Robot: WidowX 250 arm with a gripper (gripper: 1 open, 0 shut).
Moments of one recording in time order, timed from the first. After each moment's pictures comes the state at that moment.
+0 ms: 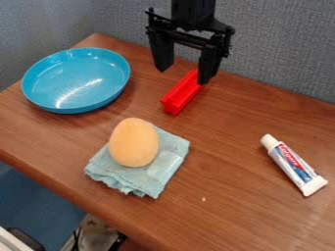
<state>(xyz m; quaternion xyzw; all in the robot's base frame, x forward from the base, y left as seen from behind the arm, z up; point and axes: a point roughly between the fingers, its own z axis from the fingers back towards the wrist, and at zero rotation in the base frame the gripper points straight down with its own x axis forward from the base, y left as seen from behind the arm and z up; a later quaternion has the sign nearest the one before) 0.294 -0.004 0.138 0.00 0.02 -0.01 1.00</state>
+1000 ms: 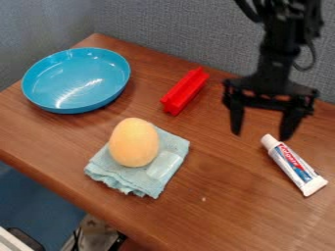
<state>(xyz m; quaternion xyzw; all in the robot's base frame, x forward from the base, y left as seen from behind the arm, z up) 0.309 -0.109 0.068 0.01 0.03 0.19 0.98</state>
